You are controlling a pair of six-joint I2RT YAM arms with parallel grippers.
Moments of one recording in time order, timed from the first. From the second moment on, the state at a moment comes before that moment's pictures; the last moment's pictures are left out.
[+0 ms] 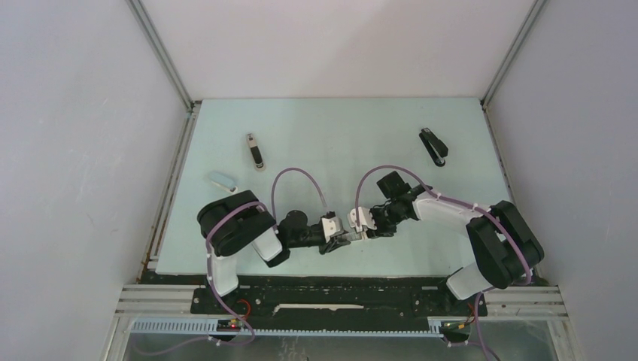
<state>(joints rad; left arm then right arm) -0.87 1.90 0.35 1.27 0.49 0.18 0.56 1.51 0.76 -0.51 -0.57 -1.25</state>
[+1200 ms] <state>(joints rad) -0.88 1.92 0.37 1.28 0.54 0.17 0.61 1.50 0.76 -0.54 -0.55 -1.33</state>
